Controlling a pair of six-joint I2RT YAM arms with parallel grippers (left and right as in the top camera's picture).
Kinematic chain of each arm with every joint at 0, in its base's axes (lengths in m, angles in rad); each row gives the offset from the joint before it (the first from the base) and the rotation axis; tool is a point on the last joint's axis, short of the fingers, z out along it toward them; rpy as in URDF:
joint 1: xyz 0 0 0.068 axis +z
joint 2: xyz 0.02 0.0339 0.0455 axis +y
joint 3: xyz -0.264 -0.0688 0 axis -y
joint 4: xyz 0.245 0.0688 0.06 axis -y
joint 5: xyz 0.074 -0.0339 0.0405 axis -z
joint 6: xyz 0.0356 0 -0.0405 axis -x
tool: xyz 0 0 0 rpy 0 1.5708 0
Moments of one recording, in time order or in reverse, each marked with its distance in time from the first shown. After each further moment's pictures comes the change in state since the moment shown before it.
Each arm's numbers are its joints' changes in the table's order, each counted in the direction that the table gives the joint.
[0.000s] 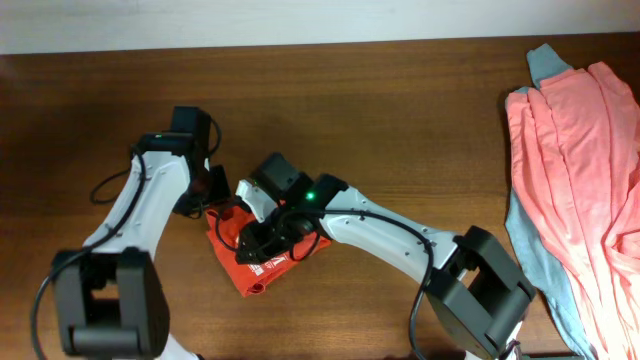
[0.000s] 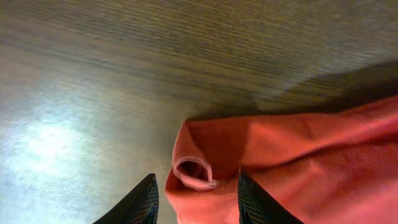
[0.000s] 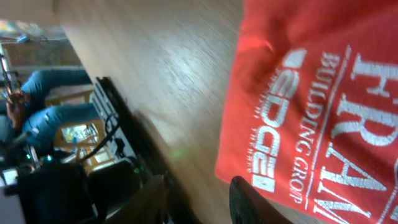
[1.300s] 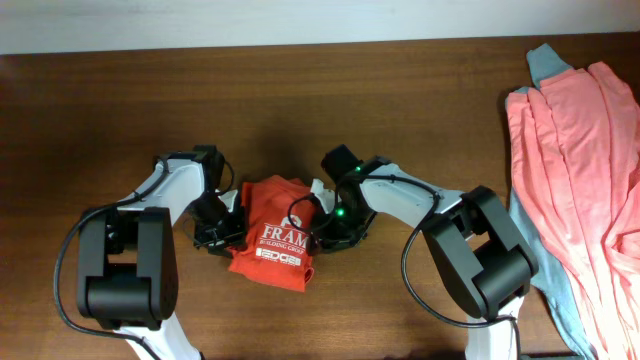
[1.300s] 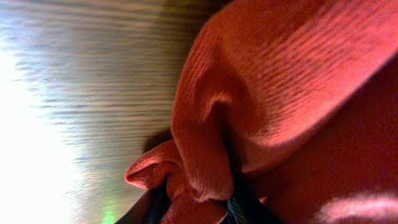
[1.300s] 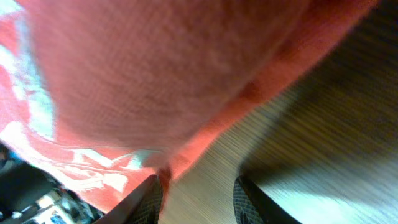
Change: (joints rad) left arm -0.005 0.155 -0.130 -0.092 0.349 -0.158; right arm -0.286 0.106 -0.126 -0.231 0.056 0.192
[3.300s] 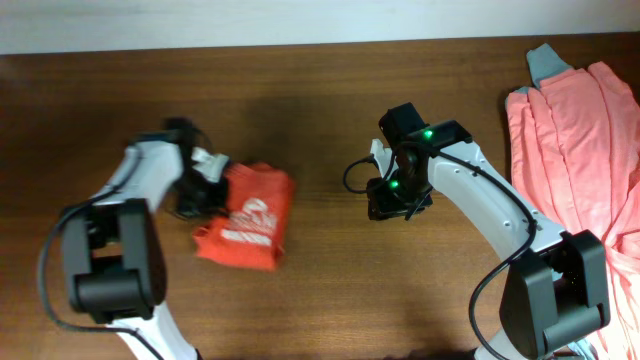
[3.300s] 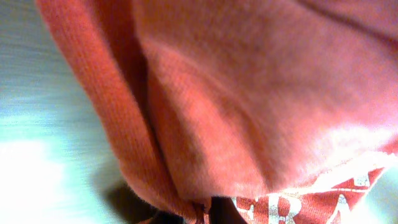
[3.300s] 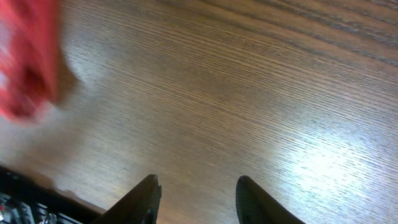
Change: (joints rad) left arm 0.146 0.043 0.183 0.077 -0.030 -0.256; right arm -0.207 -0.281 0.086 -0.314 0.349 0.103
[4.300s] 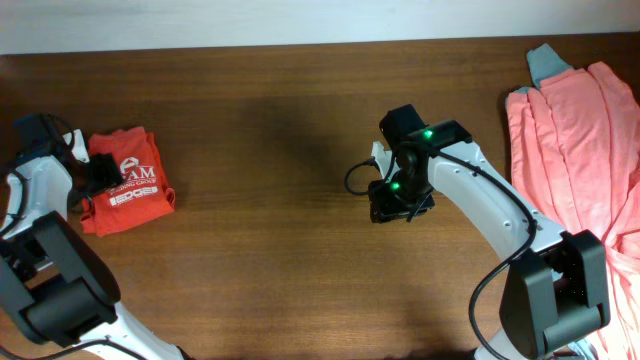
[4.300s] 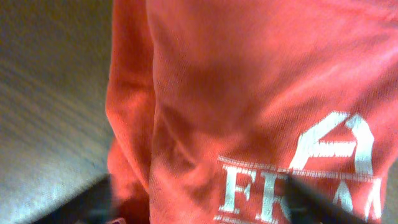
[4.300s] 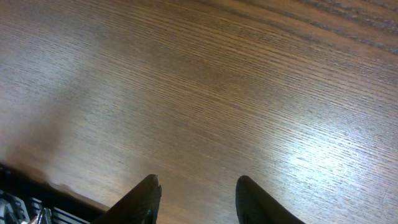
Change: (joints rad) left arm 0.432 0.000 0.100 0.327 -0.233 0.018; right arm 0.000 0.000 0.000 -0.026 0.010 0.010
